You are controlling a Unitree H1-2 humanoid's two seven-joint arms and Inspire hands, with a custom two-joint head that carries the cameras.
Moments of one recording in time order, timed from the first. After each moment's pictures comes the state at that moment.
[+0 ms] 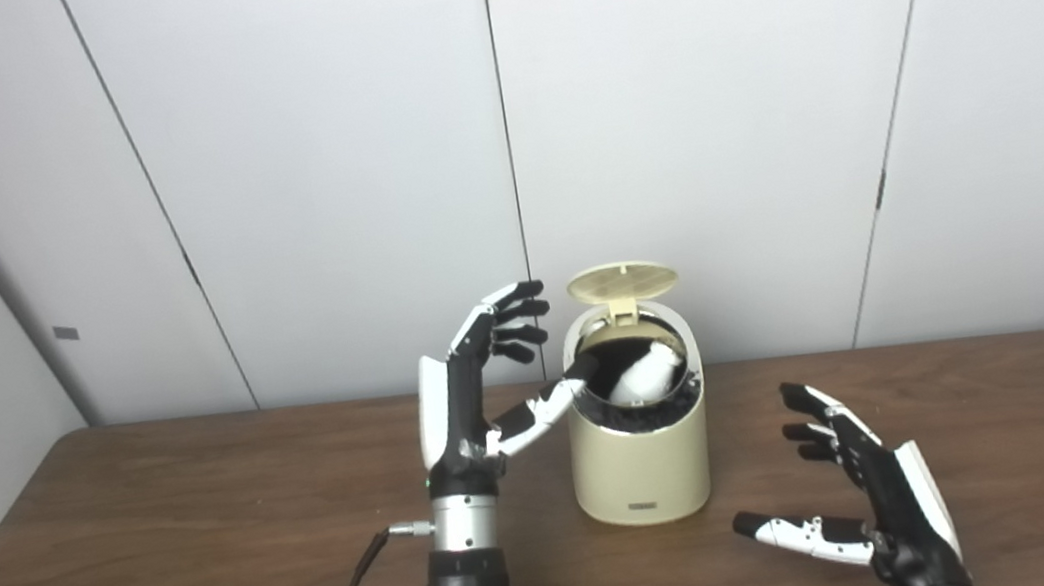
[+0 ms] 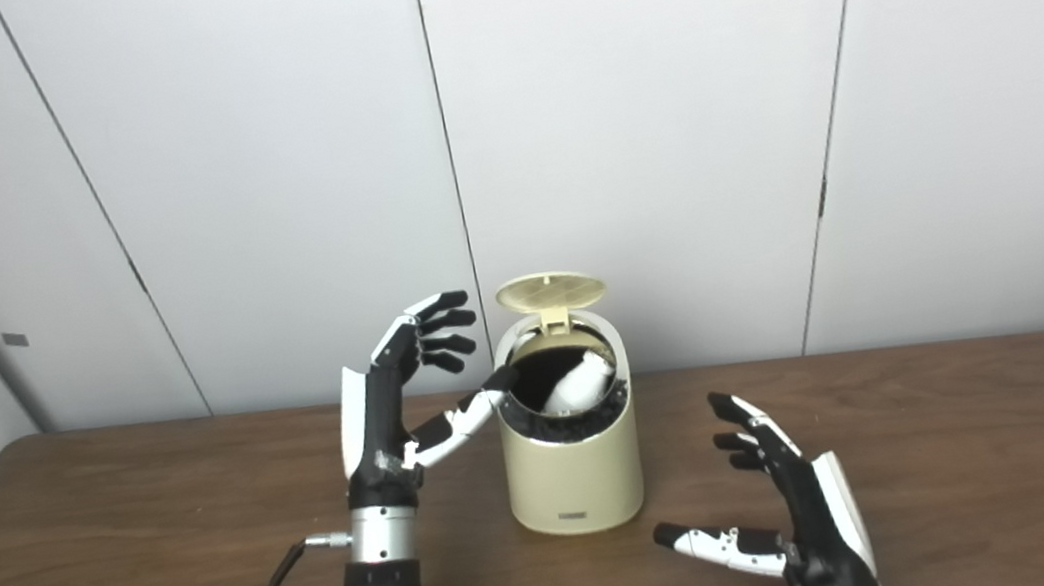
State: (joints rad) left arm -0.55 0.17 -0.40 0.40 0.14 -0.45 0.66; right arm -0.19 -0.07 0.06 0.04 -0.34 -0.06 -0.19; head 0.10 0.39
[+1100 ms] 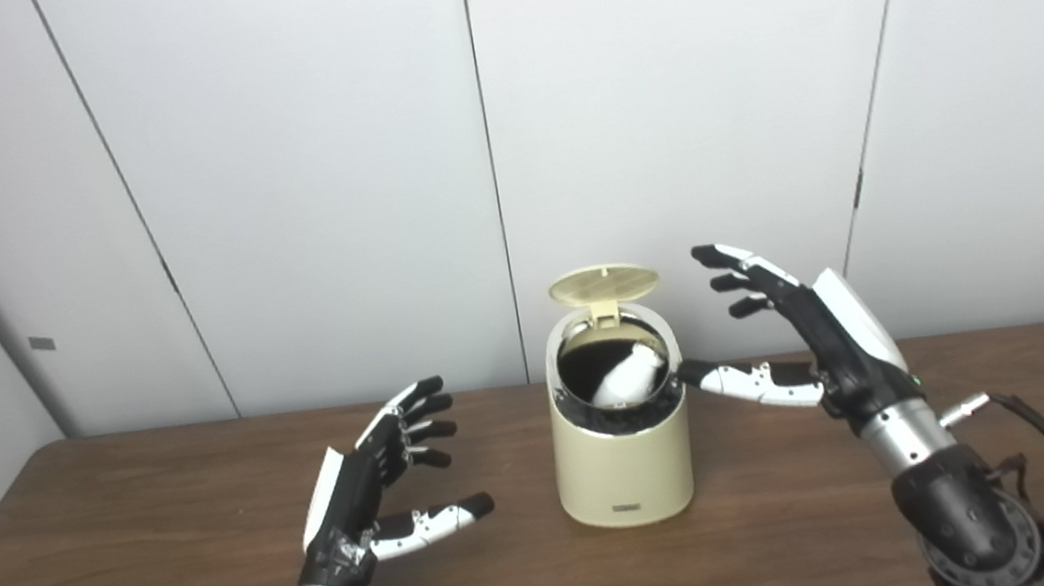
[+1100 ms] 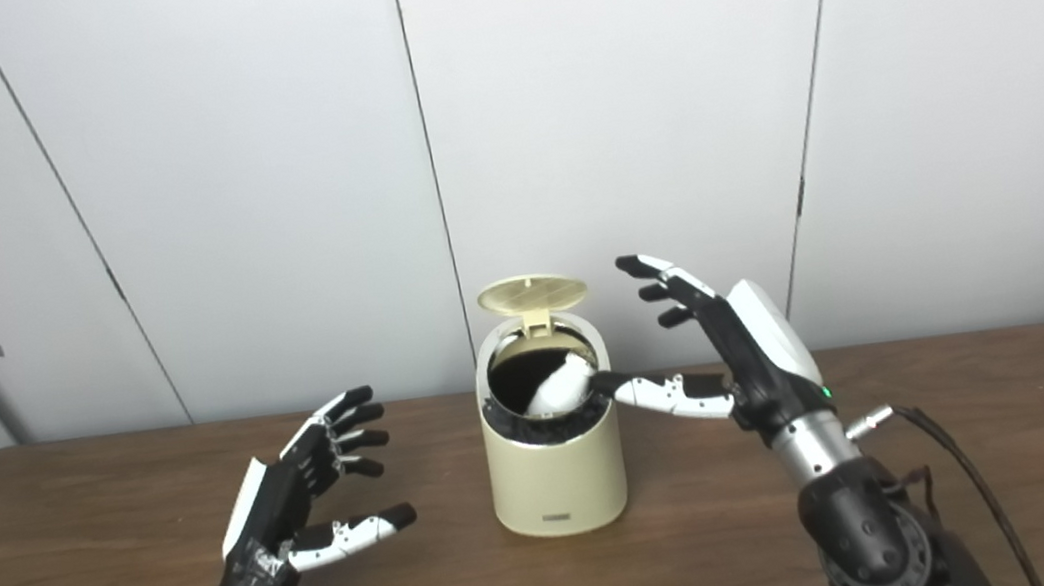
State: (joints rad) left arm -0.33 0.22 -0.07 0.34 -0.02 -0.39 -0.05; right arm -0.53 -0.26 0.13 -0.03 -0.47 0.08 0.08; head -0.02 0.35
